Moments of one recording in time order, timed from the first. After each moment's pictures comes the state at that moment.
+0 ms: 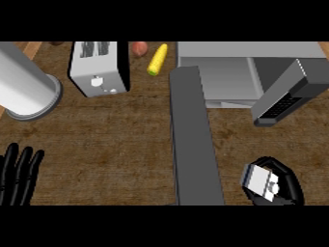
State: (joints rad) left arm 0.46 0.03 -0.23 -2.33 -0.04 0.01 -0.04; right arm -0.17 -0.18 -0.19 -0.54 0.09 0.20 -1.06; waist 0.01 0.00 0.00
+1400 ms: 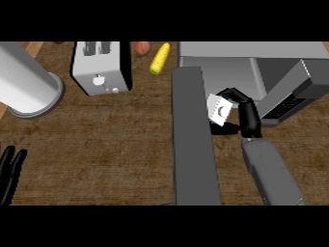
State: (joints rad) left arm 0.46 0.07 -0.06 -2.29 0.11 -0.07 -0.05; right arm -0.51 -0.05 -0.08 -0.80 0.15 -0.23 -0.59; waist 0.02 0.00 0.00
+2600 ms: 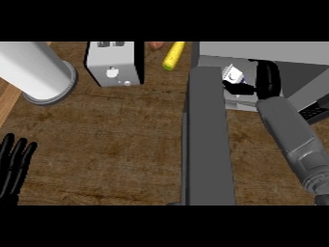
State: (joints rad) left arm 0.40 0.10 -0.04 -2.22 0.10 -0.11 -0.06; right arm -0.97 -0.24 -0.17 -0.18 0.32 -0.64 -0.61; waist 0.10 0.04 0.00
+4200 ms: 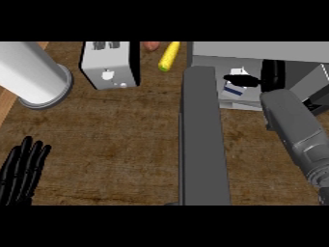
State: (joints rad) left arm 0.42 0.06 -0.13 -2.23 -0.02 -0.09 -0.07; right arm -1.03 -0.26 -0.24 -0.13 0.29 -0.65 -0.66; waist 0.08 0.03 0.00
